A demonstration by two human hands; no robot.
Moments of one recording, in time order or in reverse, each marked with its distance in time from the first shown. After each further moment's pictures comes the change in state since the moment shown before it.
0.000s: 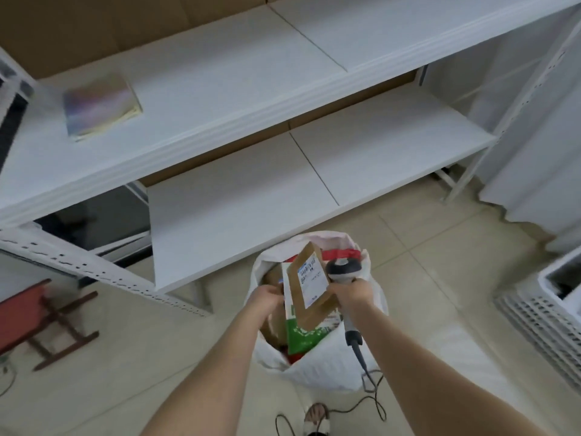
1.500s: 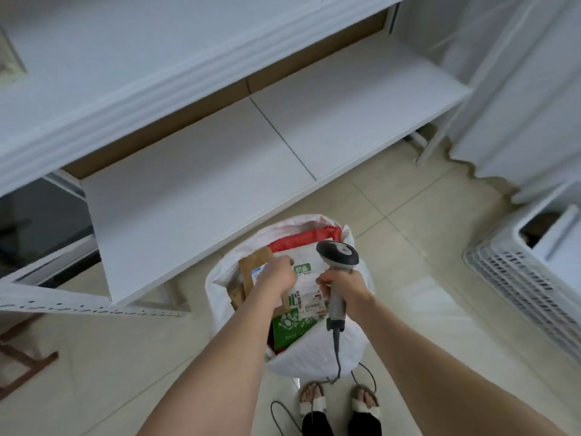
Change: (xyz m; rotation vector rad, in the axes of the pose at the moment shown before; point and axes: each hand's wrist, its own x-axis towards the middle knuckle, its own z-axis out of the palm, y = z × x) left_hand 0.080 0.042 0.041 0.654 -0.066 0.268; right_hand 0.053 0.020 0.026 0.448 -0.121 0.168
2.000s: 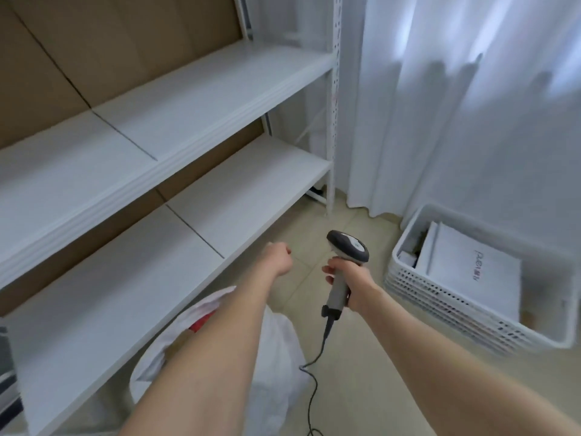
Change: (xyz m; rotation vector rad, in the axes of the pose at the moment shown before) left_hand -0.110 0.310 -0.019 0.172 0.082 0.342; right_hand -0.142 -0.117 -0.256 0.464 0.169 -0.255
